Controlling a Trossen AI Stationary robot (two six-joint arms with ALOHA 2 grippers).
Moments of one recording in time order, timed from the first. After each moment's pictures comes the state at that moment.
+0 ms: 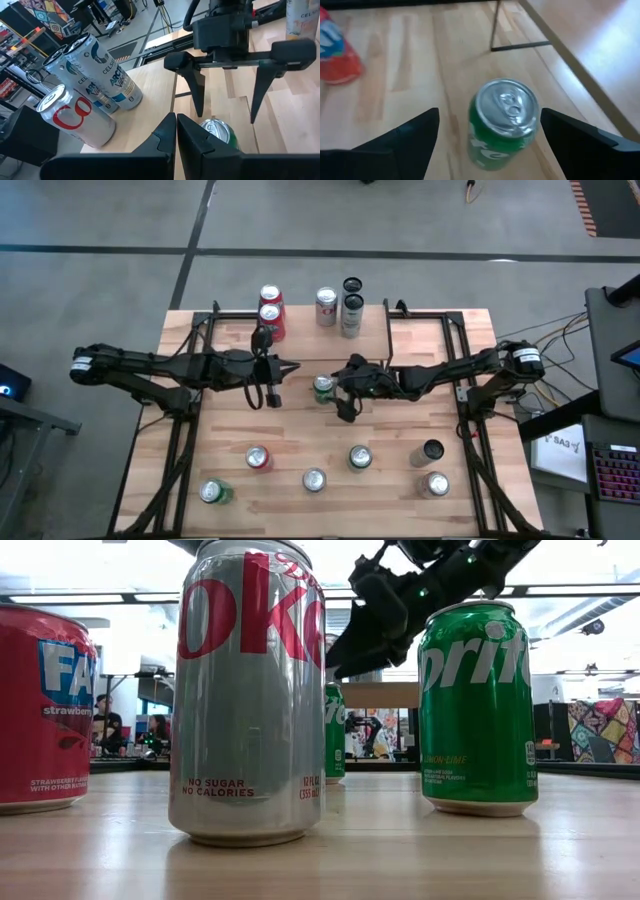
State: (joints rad) left arm -0.06 1.14 0.93 -0.18 -0.41 0.34; right arm 0.00 1.59 0.94 0.10 0.23 0.09
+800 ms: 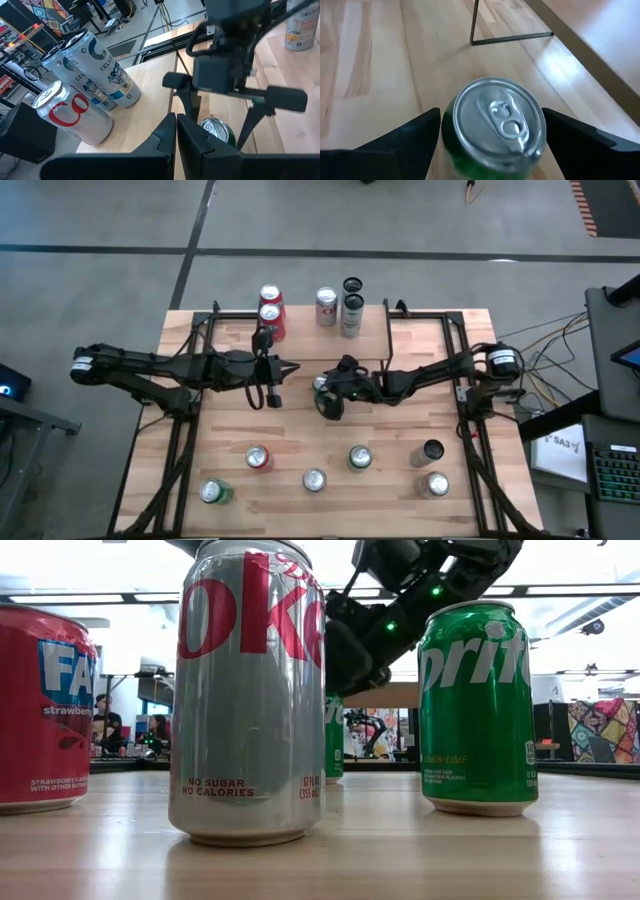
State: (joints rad) left arm -0.06 1.14 0.93 -0.18 -0.41 0.32; right arm 0.00 1.77 1.02 0.17 0.34 0.08
